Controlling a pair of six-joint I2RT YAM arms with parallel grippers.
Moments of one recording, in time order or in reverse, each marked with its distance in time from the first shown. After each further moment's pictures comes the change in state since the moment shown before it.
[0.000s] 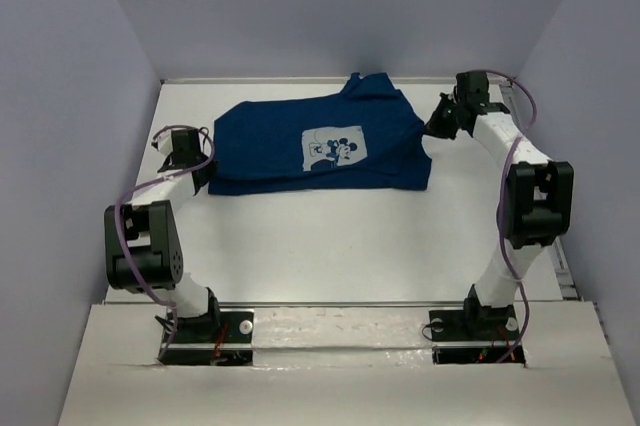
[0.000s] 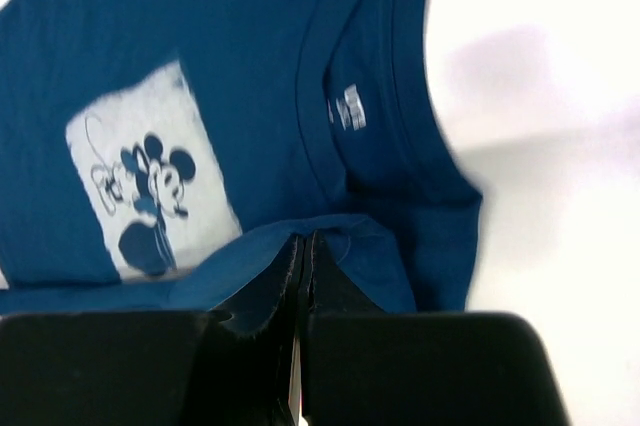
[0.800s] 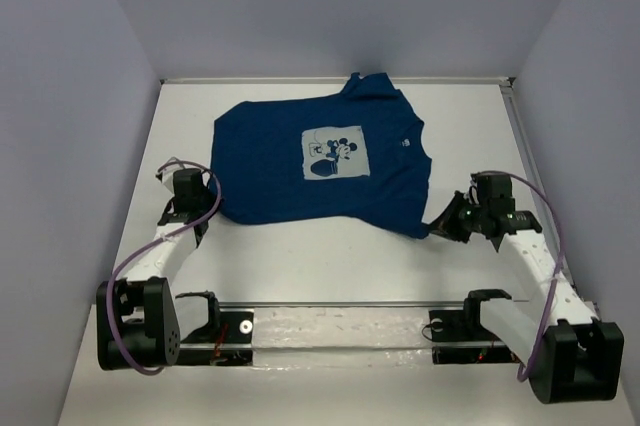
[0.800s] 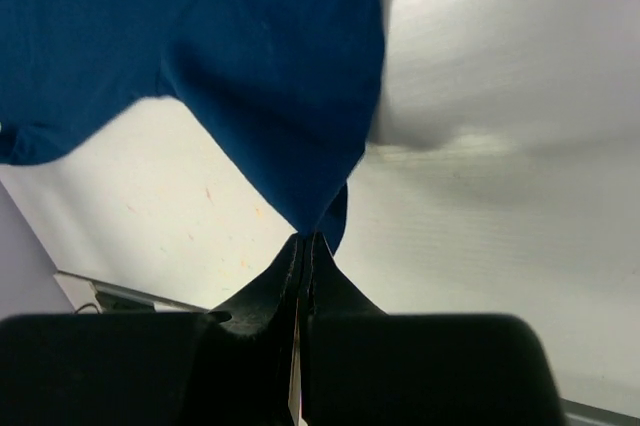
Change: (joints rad) left arm -0.042 -0.397 -0.370 0.040 0.007 0.093; right arm -0.002 -0.916 -0.887 -0.172 -0.167 0.131
